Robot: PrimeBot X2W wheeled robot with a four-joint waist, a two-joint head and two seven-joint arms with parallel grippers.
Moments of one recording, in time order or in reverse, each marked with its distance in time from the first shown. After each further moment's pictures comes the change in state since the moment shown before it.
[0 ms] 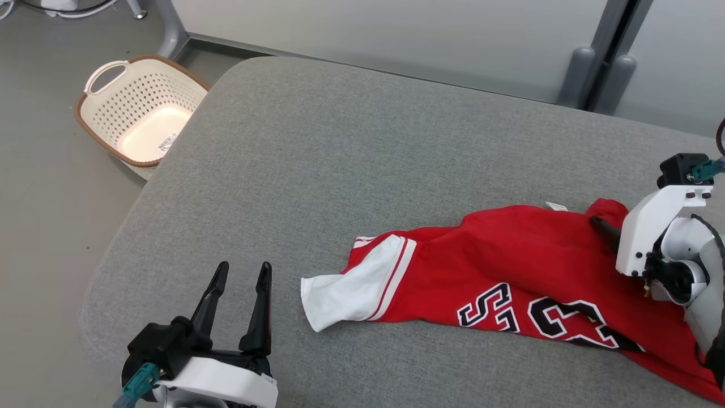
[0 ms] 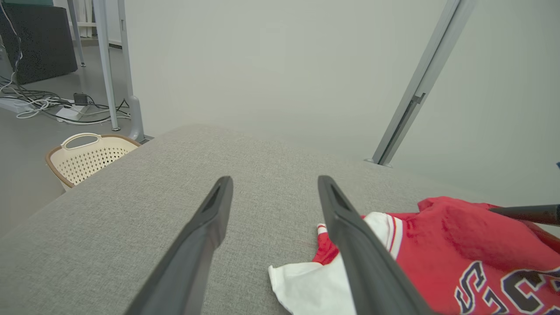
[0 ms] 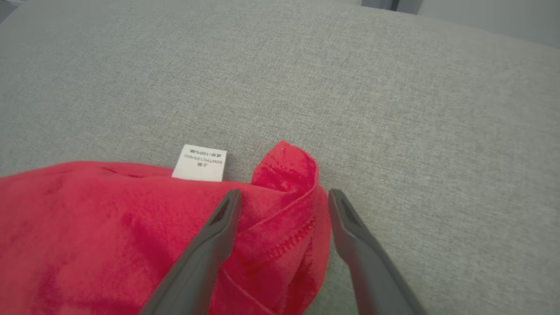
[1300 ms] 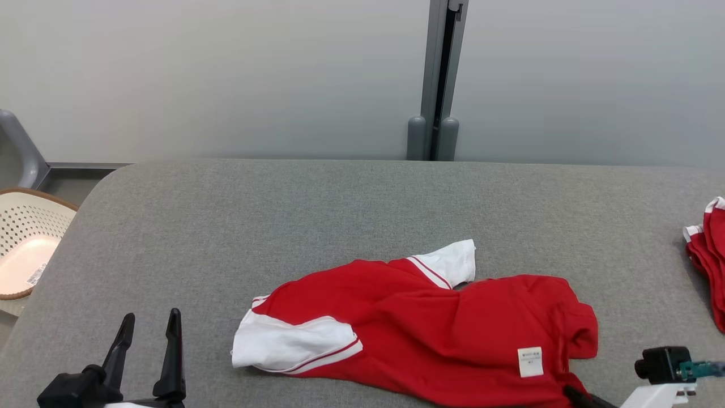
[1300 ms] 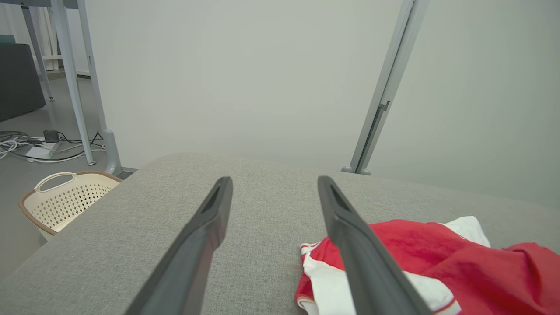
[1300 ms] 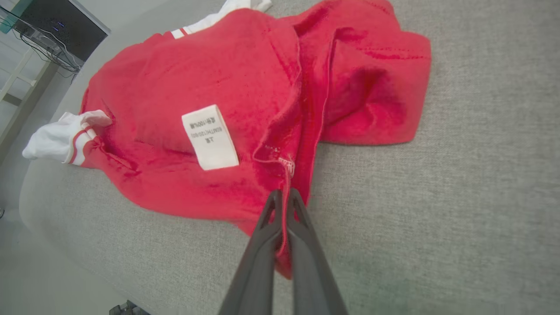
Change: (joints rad) left arm 0.187 0.128 0.163 -0.086 -0.006 0.053 0.049; right arm 0.689 -0.138 0.080 -0.597 0.325 0.000 -0.185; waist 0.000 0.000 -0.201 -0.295
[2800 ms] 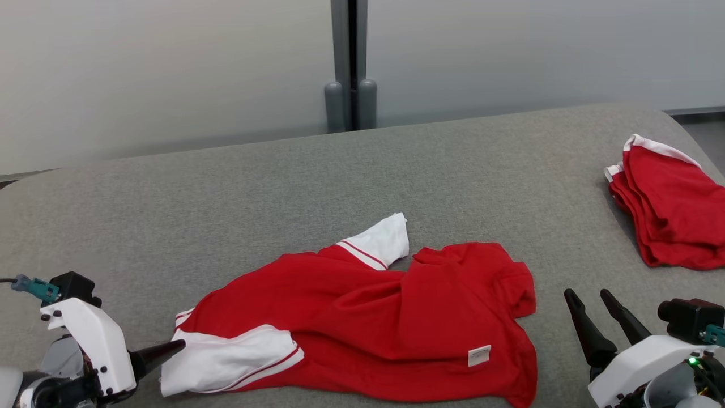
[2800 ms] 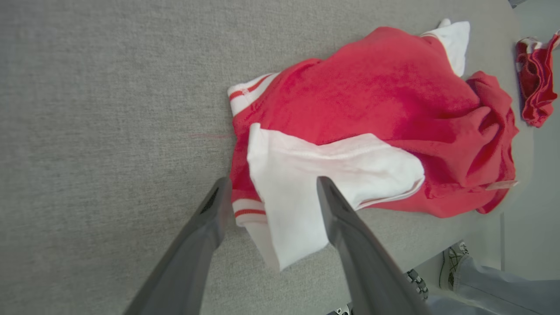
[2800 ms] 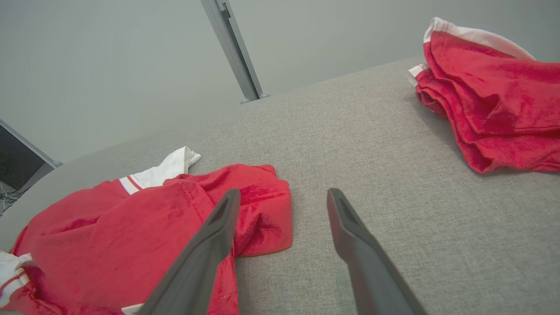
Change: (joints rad) left arm -0.336 0.229 -0.060 0.291 -0.549 -0.171 1.050; right arm -0.027 0.247 -0.337 -0.048 -0.393 0.000 -0.191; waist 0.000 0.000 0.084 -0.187
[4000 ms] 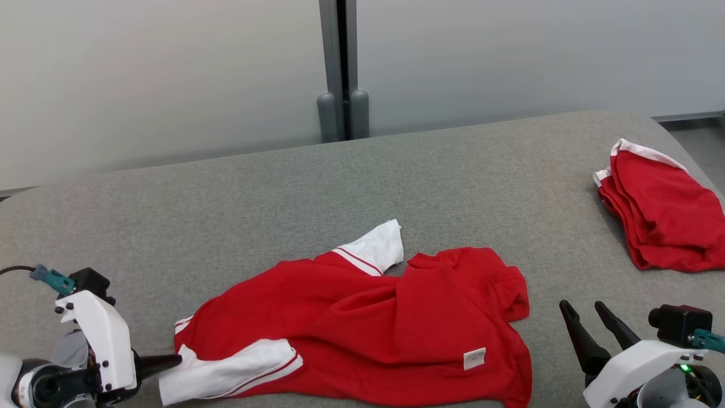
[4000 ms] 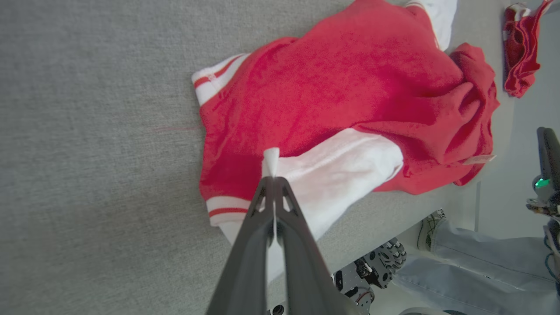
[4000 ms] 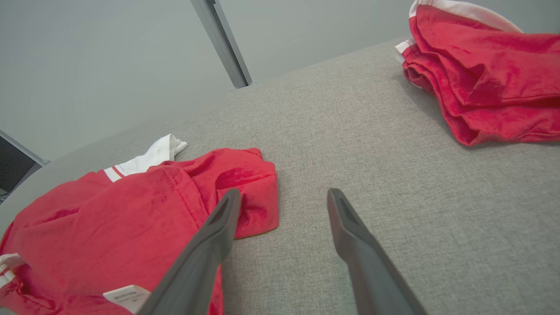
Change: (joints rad) left arm -0.095 0.012 -0.055 0.116 -0.086 -0.048 0.136; right arm -0.033 0.001 0.045 0.103 0.023 0.000 -0.018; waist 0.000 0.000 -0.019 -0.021
